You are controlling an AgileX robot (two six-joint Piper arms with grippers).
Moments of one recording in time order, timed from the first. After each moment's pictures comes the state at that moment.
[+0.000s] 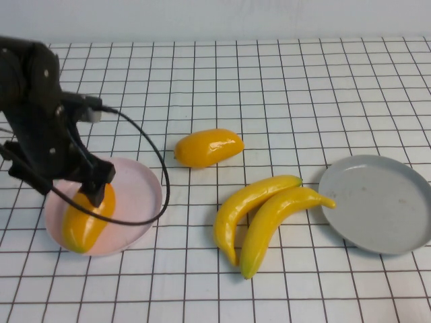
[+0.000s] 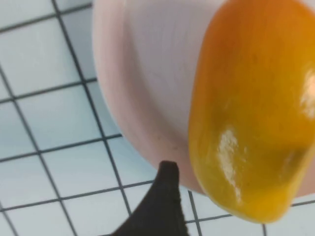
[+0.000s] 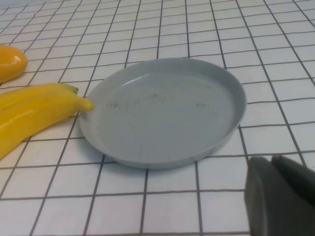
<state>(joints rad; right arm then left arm) 0.09 -0.01 0.03 0.06 0.35 0.10 -0.27 1.74 -1.35 0.08 1.16 0.02</state>
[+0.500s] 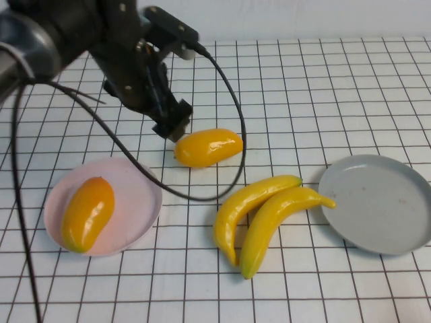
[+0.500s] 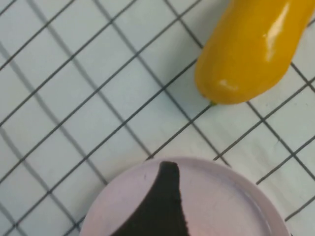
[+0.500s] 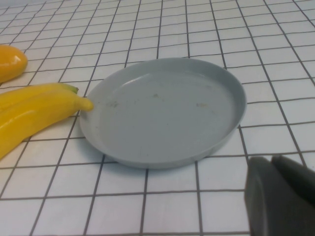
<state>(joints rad) 0.09 -0.01 0.03 0.06 0.35 0.10 -0.47 1.89 -1.79 0.04 1.14 0.35</state>
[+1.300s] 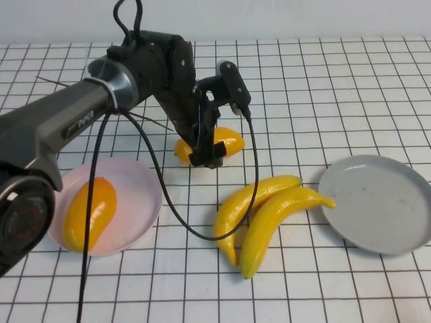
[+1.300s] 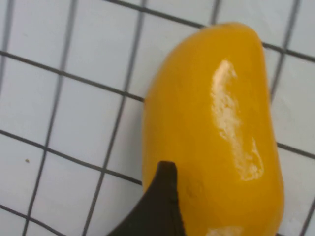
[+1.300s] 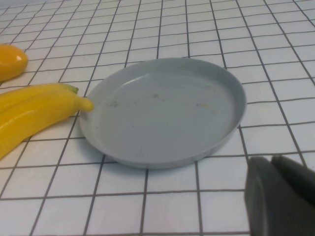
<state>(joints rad) 0.09 -0.01 0.03 0.06 0.35 0.10 -0.52 2.17 -1.87 -0.10 0.96 0.88</state>
